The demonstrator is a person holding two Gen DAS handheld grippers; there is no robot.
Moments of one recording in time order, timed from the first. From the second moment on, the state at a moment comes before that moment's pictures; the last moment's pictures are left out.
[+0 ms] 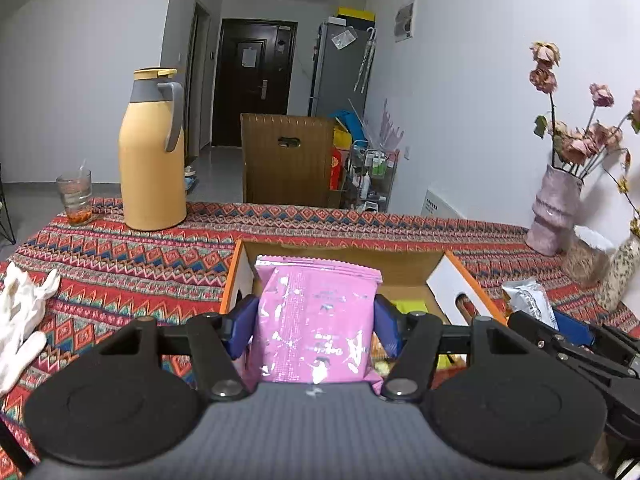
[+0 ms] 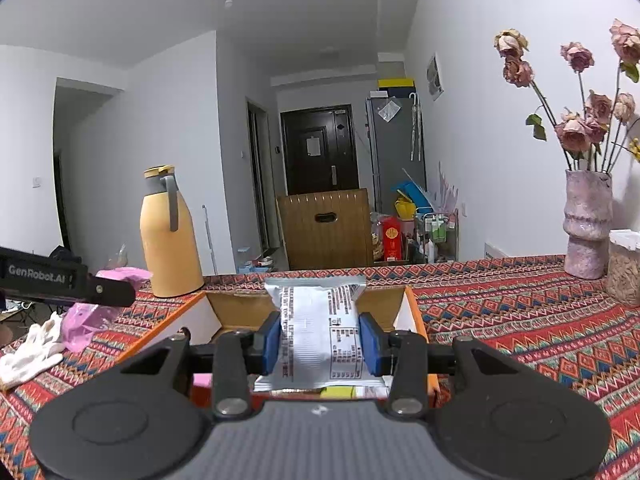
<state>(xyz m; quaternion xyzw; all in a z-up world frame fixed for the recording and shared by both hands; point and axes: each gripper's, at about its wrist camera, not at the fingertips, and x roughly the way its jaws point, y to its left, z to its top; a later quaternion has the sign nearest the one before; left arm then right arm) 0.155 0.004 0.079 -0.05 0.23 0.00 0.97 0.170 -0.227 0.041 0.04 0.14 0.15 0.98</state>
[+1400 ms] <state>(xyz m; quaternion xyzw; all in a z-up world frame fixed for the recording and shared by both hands) 0.229 0.015 0.039 -0.08 0.23 0.07 0.97 0.264 -0.207 0.016 0.05 0.19 0.13 0.97</state>
